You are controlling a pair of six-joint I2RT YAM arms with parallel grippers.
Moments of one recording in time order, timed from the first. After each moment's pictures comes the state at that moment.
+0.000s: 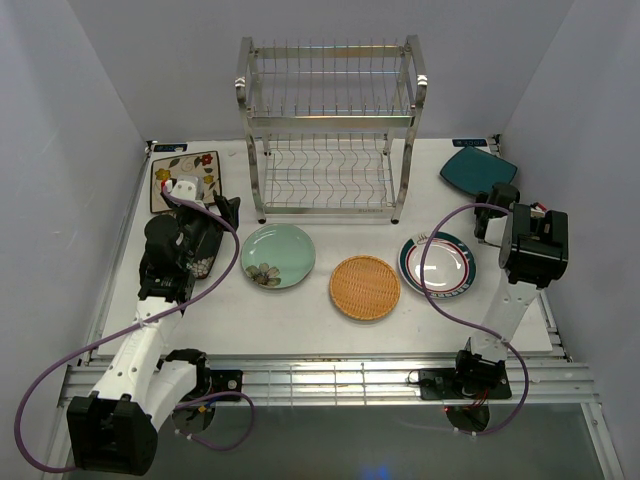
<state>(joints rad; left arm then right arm) -0.10 0.88 0.61 0.29 0.17 -0.06 -0.23 2.07 1.01 0.59 0.21 1.37</state>
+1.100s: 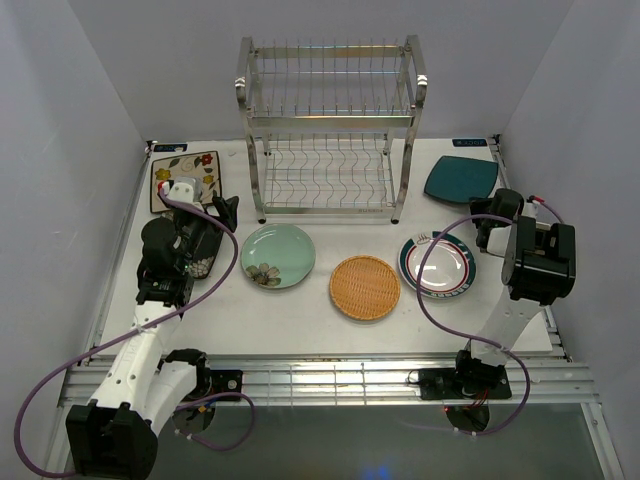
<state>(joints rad) -0.10 0.85 0.61 0.29 0.17 -0.05 -0.23 1.91 0.86 0.62 0.03 1.13</state>
